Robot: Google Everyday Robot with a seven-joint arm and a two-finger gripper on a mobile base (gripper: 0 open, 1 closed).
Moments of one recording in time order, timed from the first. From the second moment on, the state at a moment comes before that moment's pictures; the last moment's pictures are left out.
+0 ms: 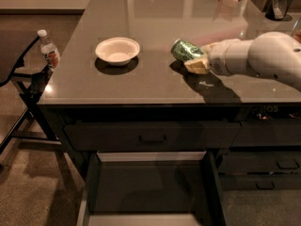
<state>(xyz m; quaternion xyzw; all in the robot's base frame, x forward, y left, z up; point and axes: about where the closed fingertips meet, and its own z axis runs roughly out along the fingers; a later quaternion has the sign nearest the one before) 0.685 -0.161 0.875 -0.36 0.77 0.03 0.52</state>
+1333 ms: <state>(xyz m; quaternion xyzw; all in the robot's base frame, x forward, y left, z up) 0.685 -0.161 0.875 -0.36 0.77 0.03 0.52</state>
